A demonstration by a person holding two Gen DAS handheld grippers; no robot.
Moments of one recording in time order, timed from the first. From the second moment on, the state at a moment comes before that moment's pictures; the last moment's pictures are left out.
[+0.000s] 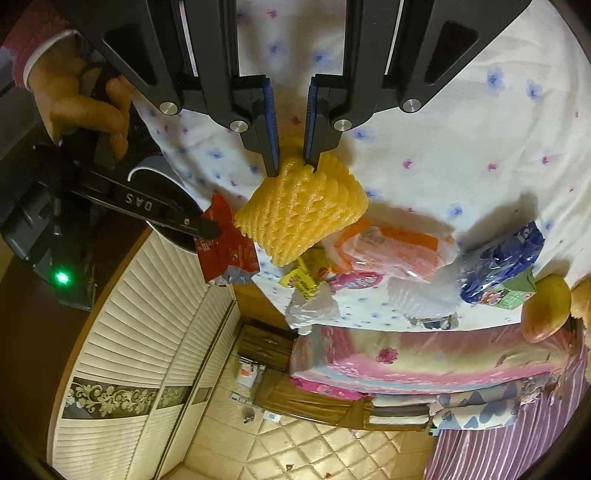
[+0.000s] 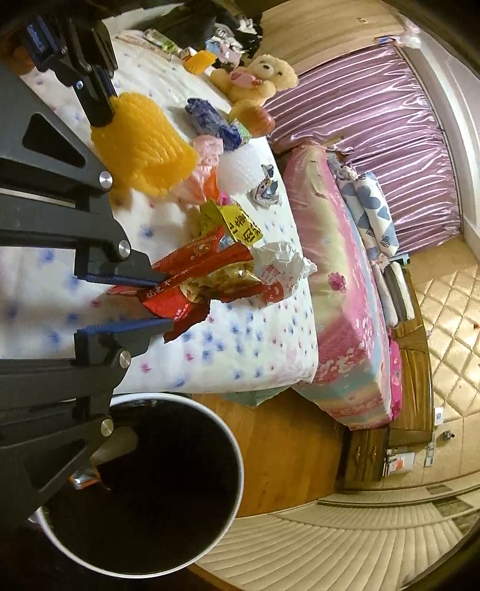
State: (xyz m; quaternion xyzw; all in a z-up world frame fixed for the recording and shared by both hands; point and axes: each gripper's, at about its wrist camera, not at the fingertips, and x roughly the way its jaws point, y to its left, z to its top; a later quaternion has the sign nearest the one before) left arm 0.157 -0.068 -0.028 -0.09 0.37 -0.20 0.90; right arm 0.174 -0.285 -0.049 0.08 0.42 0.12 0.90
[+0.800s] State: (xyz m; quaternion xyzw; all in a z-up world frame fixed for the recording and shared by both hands) left arm 0.181 -0.148 -0.026 -0.03 0.38 -0.27 0.89; right arm 0.114 -0.374 -0.031 0.14 0.40 0.04 0.90
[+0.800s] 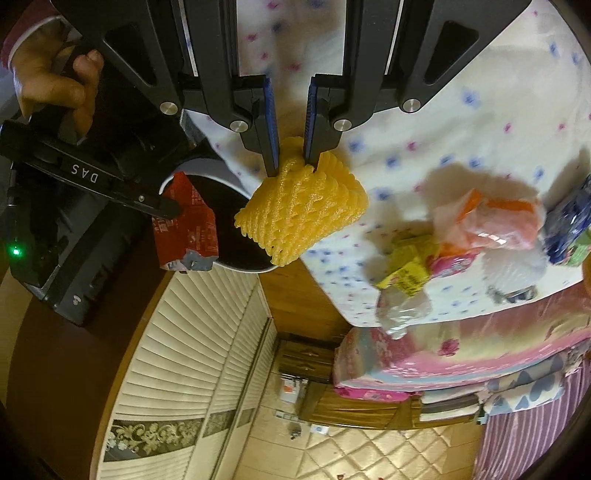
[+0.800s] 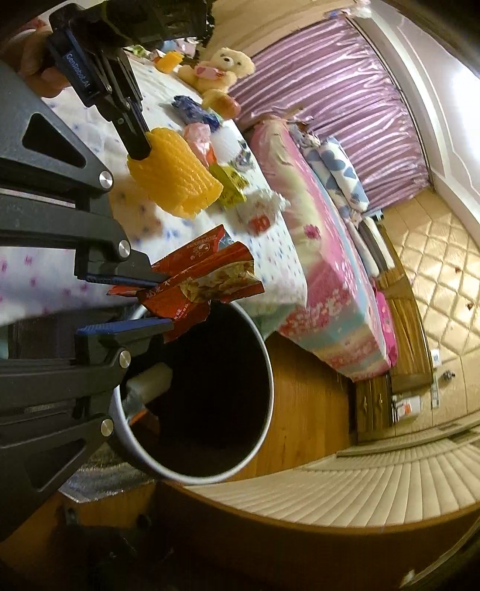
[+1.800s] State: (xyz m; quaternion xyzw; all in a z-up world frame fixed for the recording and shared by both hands) left arm 0.252 -0.250 -0.038 0.02 0.39 -0.30 0.87; right arm 0.139 -0.443 -0.049 0.18 0.41 -0.03 0.89
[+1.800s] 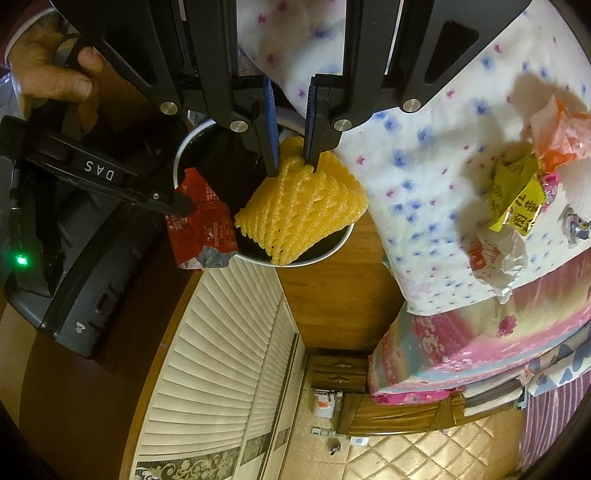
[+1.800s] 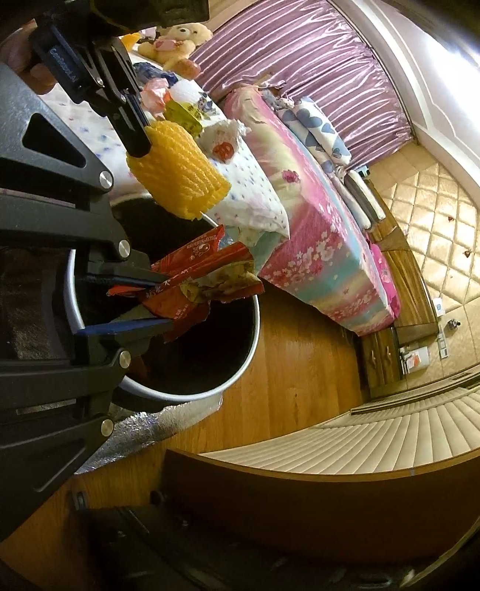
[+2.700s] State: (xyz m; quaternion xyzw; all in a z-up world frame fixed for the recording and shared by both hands) left arm 0.246 -0.244 -0.041 0.00 0.40 -0.29 0.87; right arm 0.148 -0.454 -0.051 0.20 0.41 -0.04 0.89
